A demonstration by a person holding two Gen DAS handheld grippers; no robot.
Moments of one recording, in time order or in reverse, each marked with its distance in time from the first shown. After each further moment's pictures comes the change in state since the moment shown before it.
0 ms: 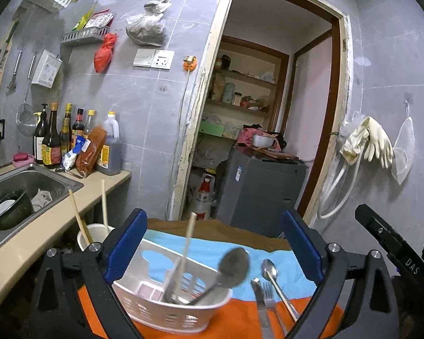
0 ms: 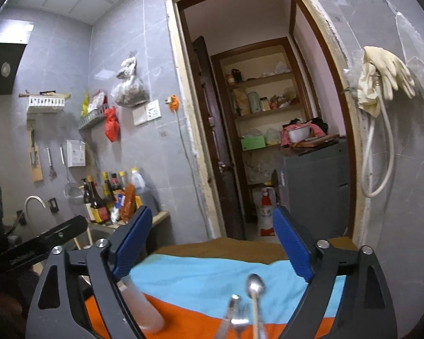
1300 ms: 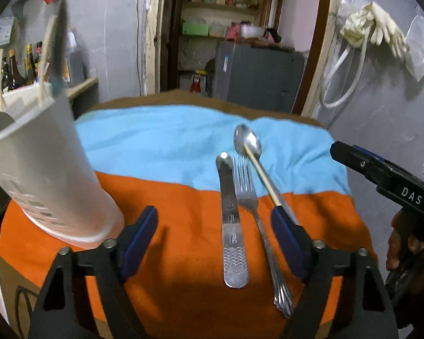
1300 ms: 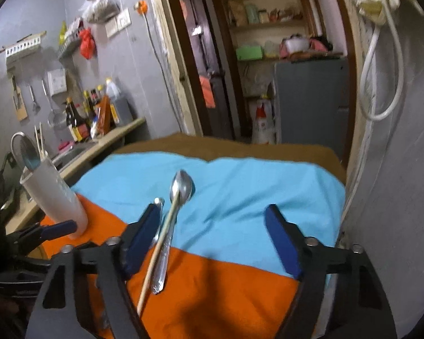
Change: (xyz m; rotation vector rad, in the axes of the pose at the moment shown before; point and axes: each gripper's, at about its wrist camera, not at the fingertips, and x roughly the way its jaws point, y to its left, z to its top) left arm 0.108 -0.081 -0.151 0.118 0.533 0.021; right arm 0.062 -0.126 -0.089 -0.003 0.489 0.047
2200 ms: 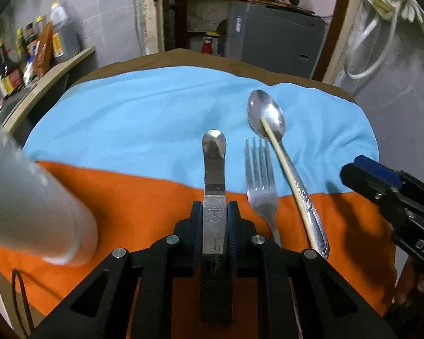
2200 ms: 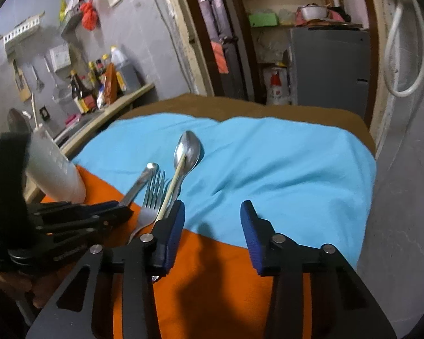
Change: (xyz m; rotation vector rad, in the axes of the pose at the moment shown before) left arm 0.059 0.003 0.020 -0.027 0.192 0.083; right arm 0.036 0.001 -0.007 -0.023 0.177 0.070
